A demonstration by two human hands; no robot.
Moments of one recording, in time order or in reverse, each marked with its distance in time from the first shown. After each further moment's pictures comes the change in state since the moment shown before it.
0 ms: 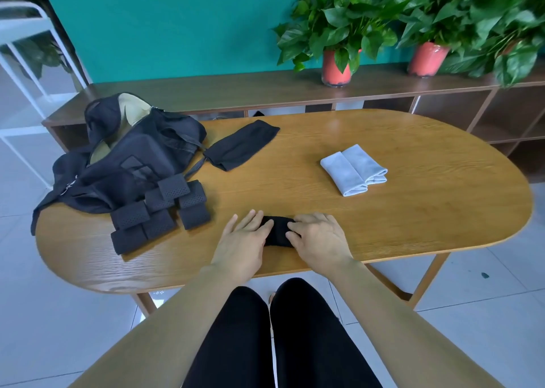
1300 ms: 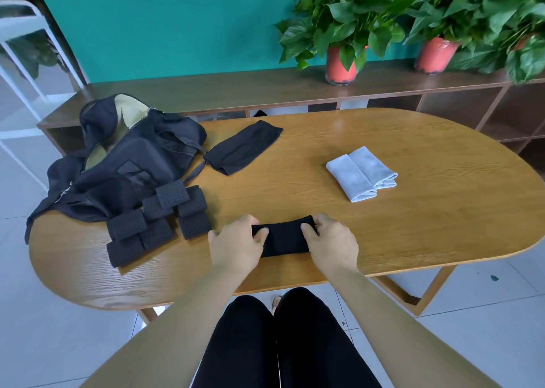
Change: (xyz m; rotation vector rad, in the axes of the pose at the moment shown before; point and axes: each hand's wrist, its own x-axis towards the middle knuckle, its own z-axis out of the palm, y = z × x) left_hand 0.023 -0.003 -0.011 -0.294 0.134 -0.434; right_hand 0.017 0.000 0.008 0.408 0.193 0.517
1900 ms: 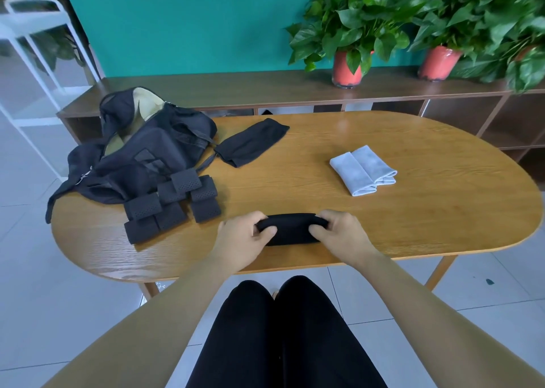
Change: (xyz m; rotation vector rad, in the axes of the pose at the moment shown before) left_hand -0.027 -0.018 -0.015 -0.288 -0.131 0.219; right_hand -0.012 0.007 -0.040 0.225 -0.341 -0.095
